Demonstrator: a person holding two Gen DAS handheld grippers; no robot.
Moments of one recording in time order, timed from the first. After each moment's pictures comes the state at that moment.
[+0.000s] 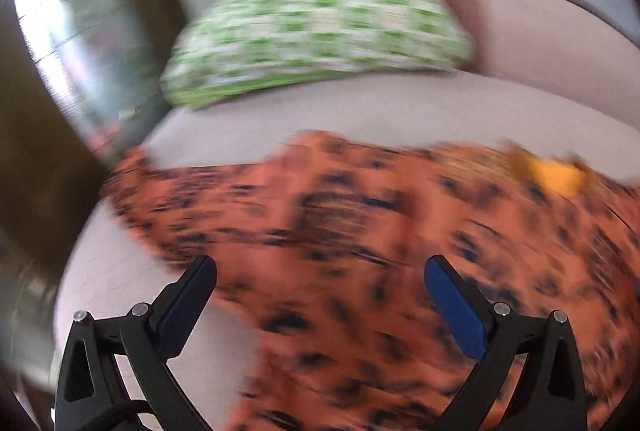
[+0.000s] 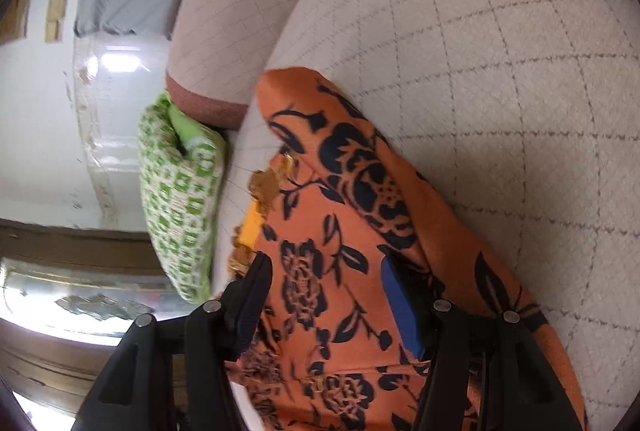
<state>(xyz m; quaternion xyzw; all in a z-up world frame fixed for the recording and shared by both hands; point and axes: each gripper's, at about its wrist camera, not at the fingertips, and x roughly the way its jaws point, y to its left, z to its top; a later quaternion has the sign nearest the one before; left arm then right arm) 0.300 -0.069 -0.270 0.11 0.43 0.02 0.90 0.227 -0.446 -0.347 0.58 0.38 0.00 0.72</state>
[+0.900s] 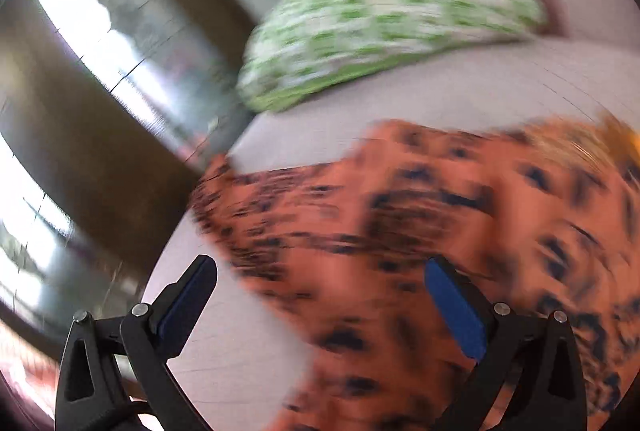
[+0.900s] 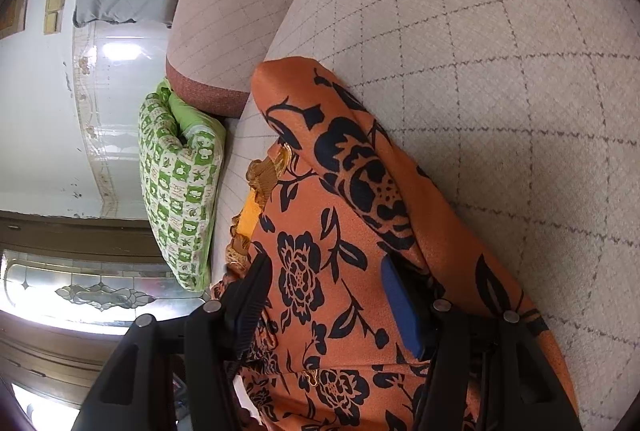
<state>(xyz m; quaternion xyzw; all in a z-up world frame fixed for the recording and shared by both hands) 0.326 -0.062 -0.280 0.19 0.40 0.24 0.87 0.226 -0.457 -0.354 0.58 0.39 0.03 0.72</state>
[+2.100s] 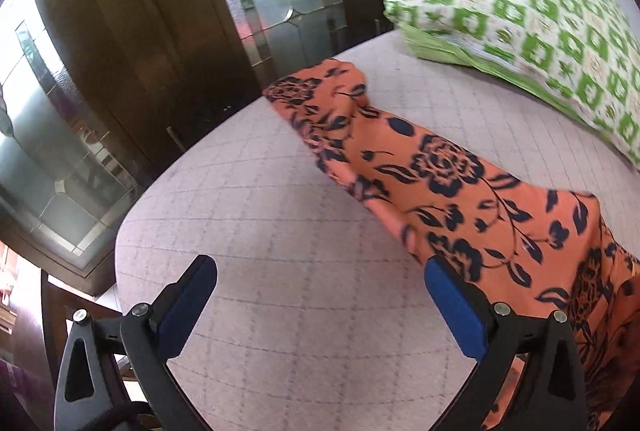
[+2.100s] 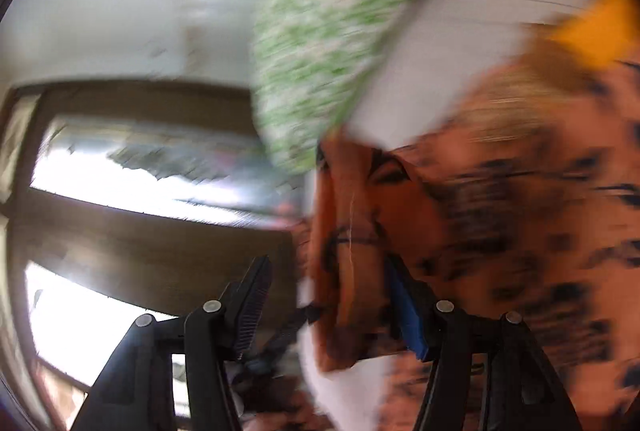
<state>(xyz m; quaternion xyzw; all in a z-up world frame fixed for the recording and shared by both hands) 0.315 0.137 -0.262 -0.05 0.46 0.29 0.84 0.335 -0.199 -0.272 0.50 0.39 0.31 0.71</state>
